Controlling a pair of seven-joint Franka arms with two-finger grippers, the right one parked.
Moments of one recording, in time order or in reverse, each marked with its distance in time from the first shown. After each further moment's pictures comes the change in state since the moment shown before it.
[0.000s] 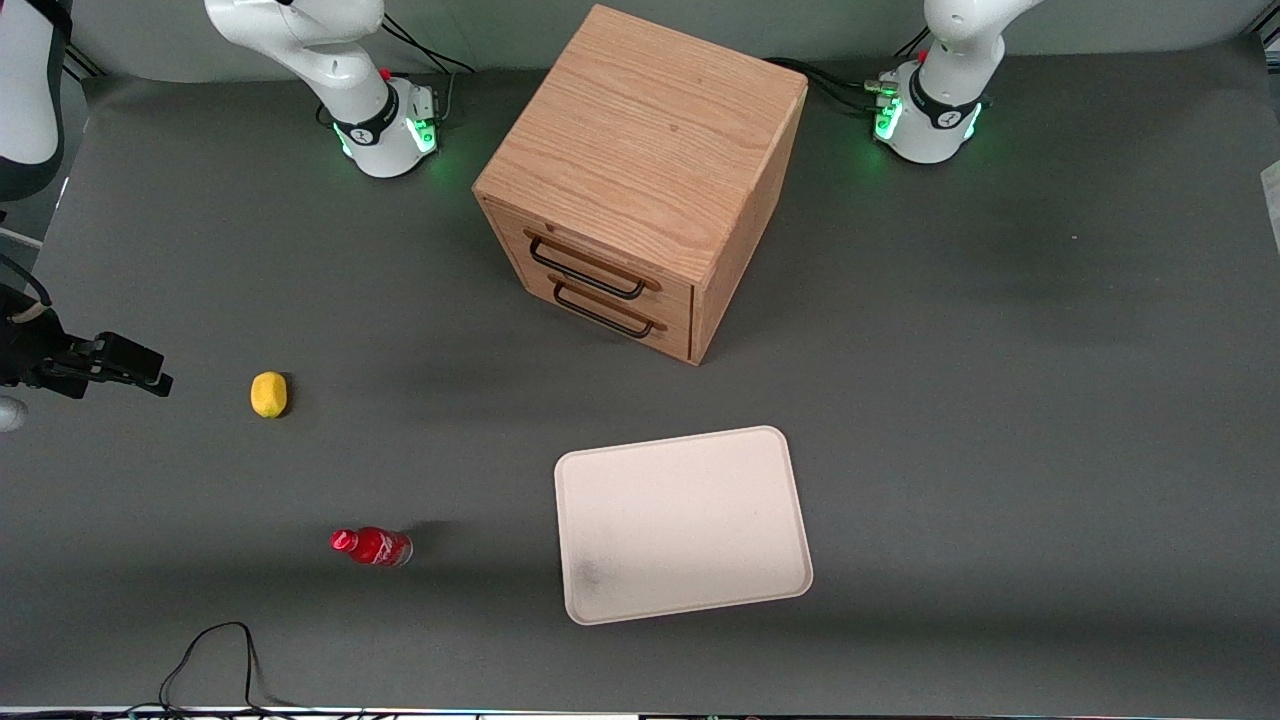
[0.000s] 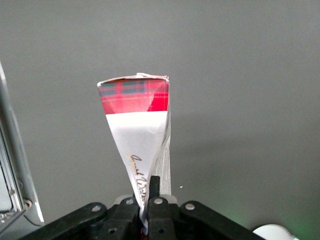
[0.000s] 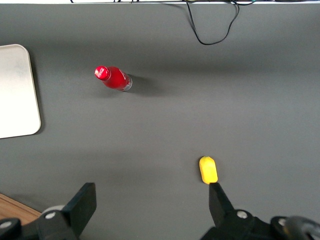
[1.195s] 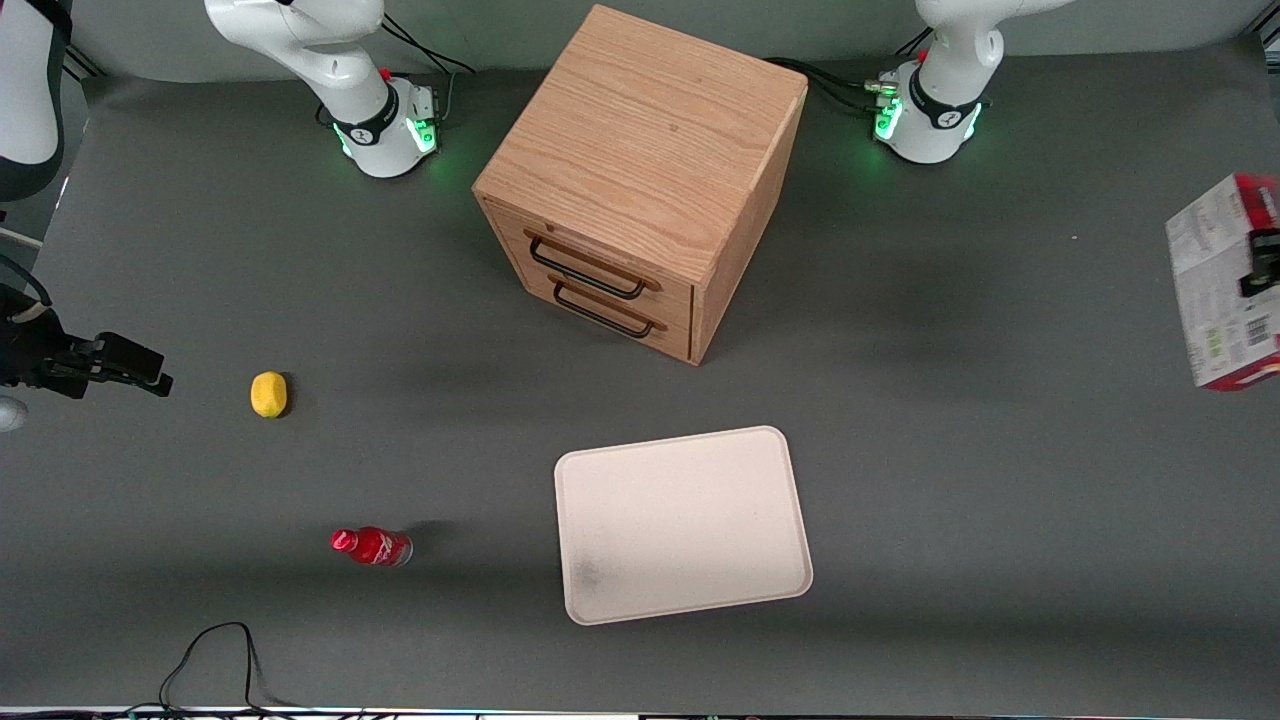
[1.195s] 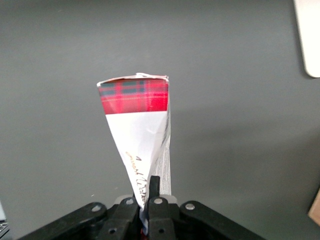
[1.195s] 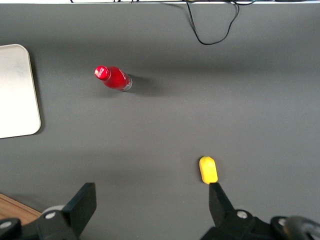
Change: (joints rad) arm -0.415 0.086 -0.008 0.153 0.029 -0.078 -0.368
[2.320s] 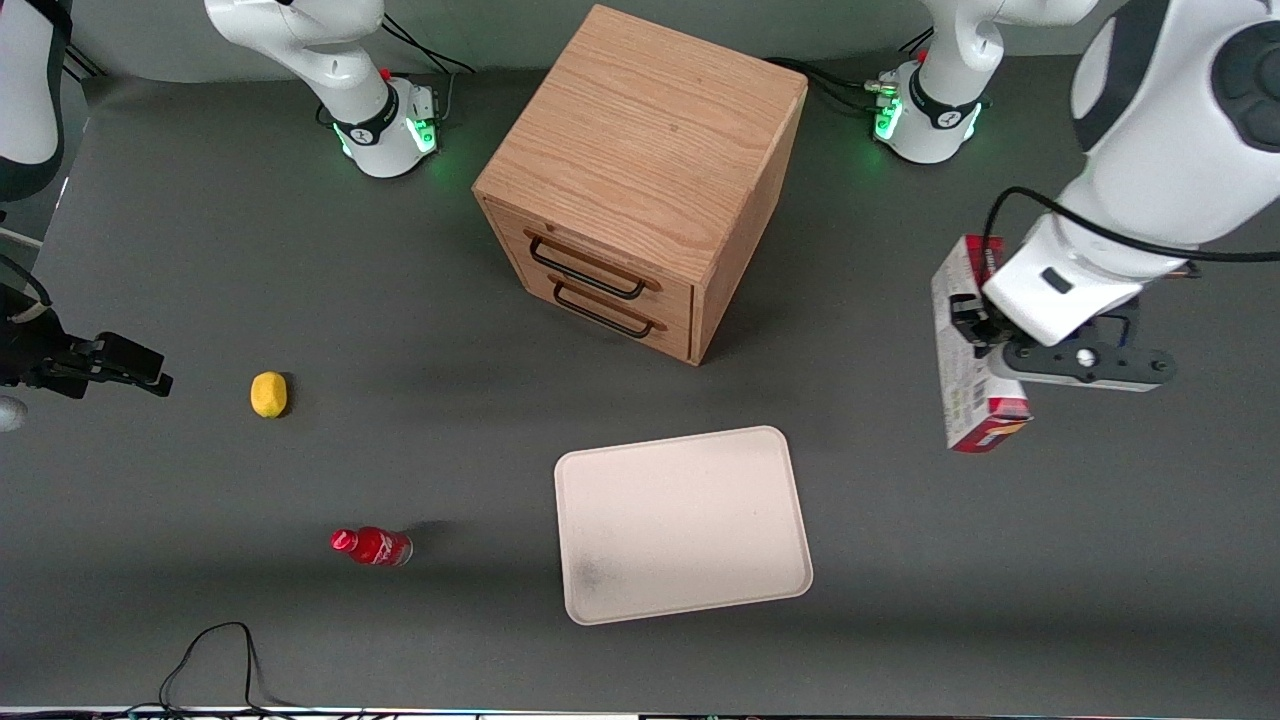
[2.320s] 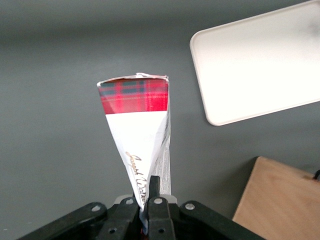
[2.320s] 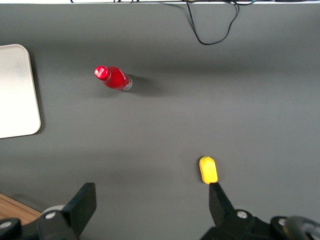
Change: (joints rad) arm -0.454 0.225 0.000 0.273 -0.007 0.006 -0.507
